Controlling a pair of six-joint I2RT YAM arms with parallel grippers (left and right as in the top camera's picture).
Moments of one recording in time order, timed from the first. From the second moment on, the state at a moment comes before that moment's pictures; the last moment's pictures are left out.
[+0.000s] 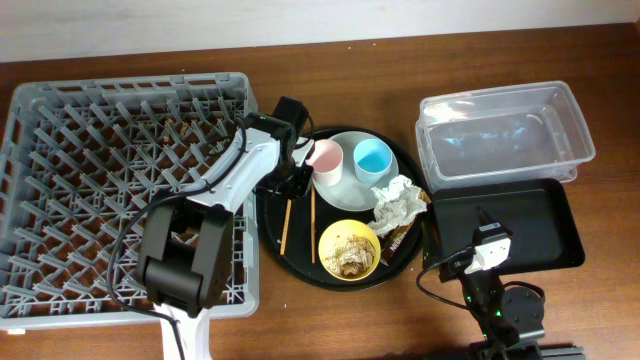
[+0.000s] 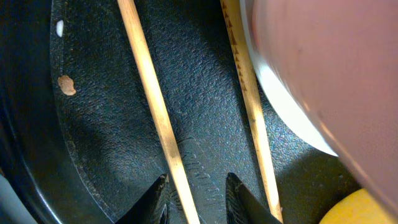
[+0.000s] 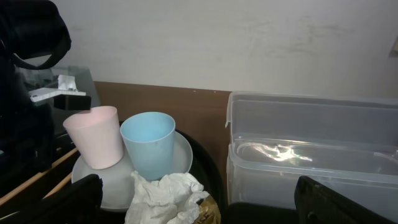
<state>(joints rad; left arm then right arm) -0.43 2.12 1.60 -1.01 0.12 -0.05 0.09 0.01 0.01 -0.06 -0.11 0.00</state>
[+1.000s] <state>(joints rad) -0.46 1.92 1.17 -0.54 0.02 -0.31 0.09 0.01 0.01 -0.06 -0.11 0.00</state>
